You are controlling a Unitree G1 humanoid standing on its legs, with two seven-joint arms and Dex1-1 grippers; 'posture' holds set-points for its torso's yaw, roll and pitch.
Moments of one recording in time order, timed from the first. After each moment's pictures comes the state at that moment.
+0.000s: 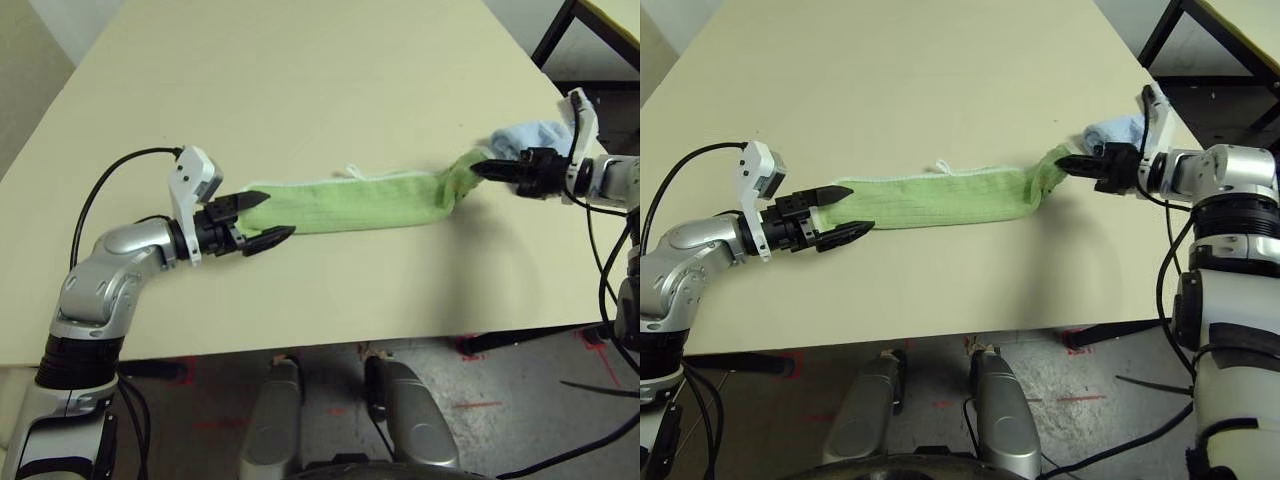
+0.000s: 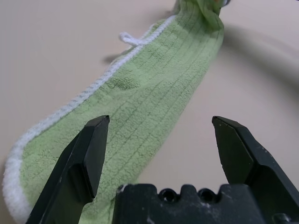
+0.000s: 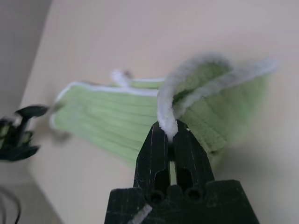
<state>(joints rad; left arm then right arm) -0.35 0.69 0.06 -0.20 -0.49 0.62 -0.88 -1.00 -0.68 -0.08 0.68 0.36 1.03 1.12</state>
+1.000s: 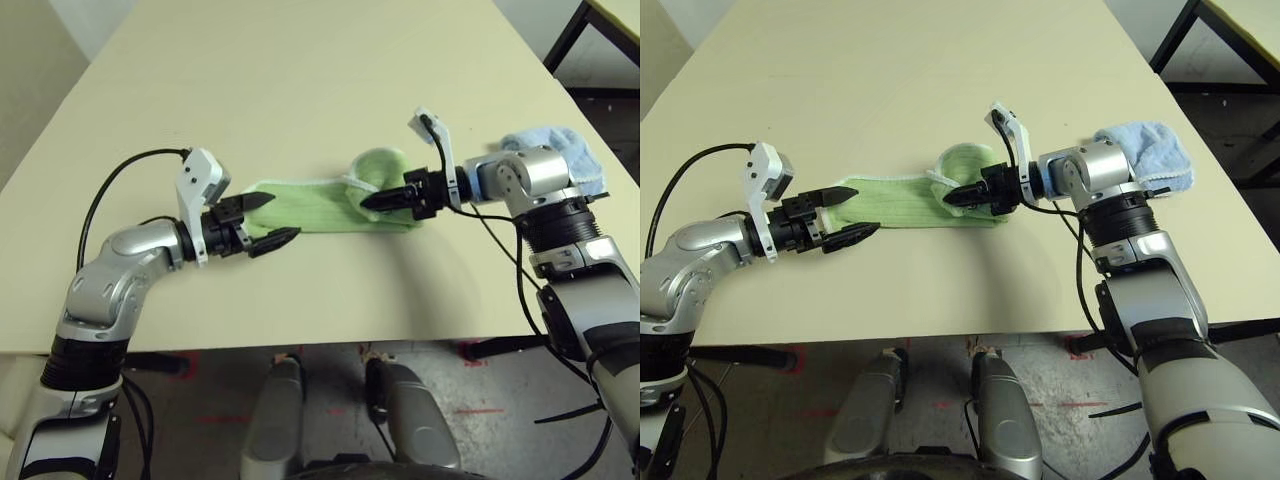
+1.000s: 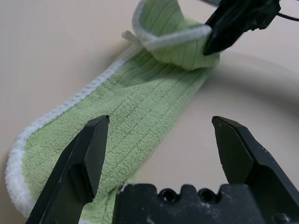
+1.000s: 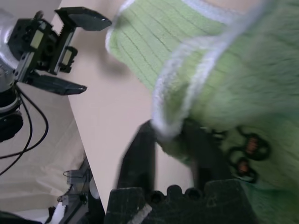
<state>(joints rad) -0.34 0.68 0.04 -0.23 -0.49 0.62 -0.85 -0.98 -0.48 0.24 0.48 0.38 1.01 1.25</state>
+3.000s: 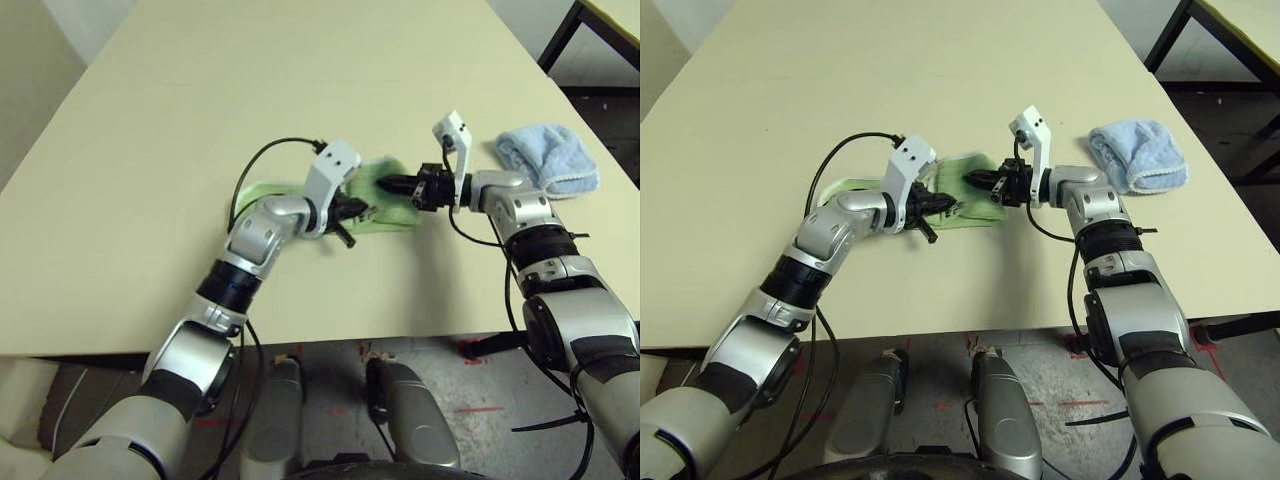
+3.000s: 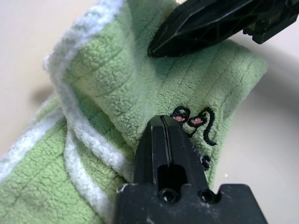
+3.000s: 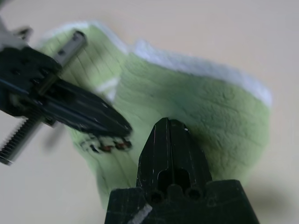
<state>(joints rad) -0.72 0.25 -0.32 0.20 -0.15 0.69 -0.63 -0.92 -0.39 0.07 0.87 0.13 0.23 1.13</state>
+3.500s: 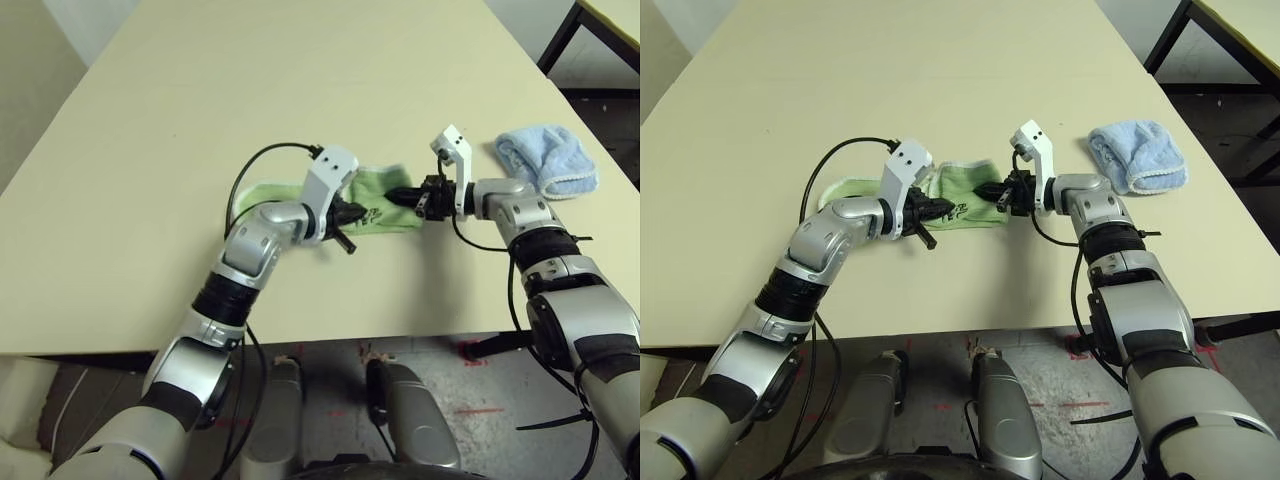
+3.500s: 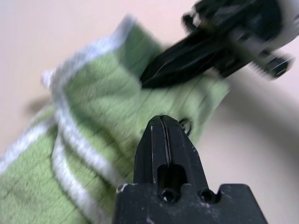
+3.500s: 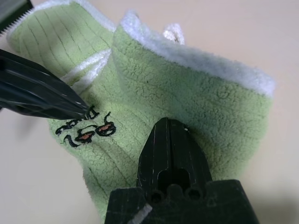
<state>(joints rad) -0.69 0.20 -0.23 0.00 -0.20 0.84 -0.59 -0.94 -0.39 0.06 0.96 0.11 0.18 1.13</state>
